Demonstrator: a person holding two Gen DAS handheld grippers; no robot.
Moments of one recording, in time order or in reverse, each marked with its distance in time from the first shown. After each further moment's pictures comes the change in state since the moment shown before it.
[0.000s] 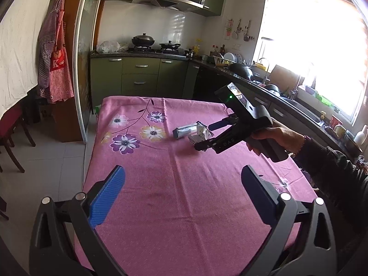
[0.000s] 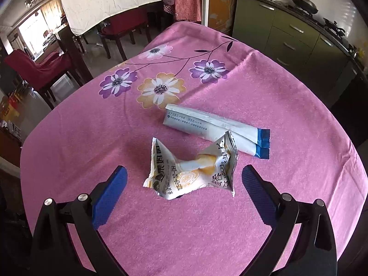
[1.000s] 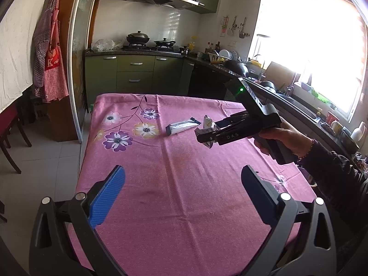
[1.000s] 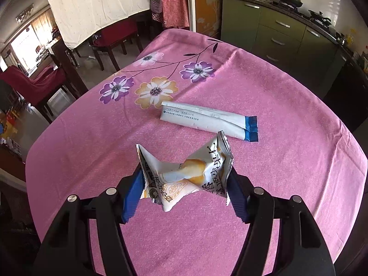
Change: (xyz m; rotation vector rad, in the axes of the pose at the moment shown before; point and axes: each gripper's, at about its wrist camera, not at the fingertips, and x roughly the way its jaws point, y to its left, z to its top) left arm 0.009 -0.007 -0.001 0.017 0.015 -0.028; right arm -0.032 -0.001 -0.023 0.091 -0.059 -0.015
